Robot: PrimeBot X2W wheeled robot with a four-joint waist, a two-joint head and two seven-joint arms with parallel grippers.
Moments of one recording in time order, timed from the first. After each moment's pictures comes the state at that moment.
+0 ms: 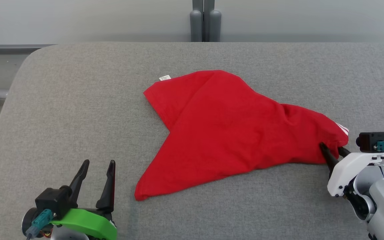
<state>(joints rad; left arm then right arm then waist) -0.06 0.38 -0.42 0.11 -0.61 0.09 -0.23 -0.38 -0.40 0.33 0.66 0.62 0.13 -0.02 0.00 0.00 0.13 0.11</state>
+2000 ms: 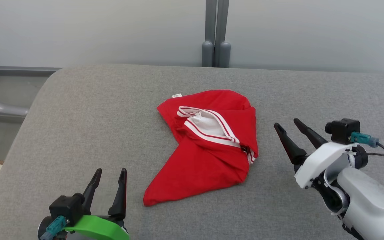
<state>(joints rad) -0.05 0.30 -0.43 0.19 -0.61 0.06 -0.26 -0.53 -0.44 0.75 0.56 0.94 0.13 -0.26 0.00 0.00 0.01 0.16</state>
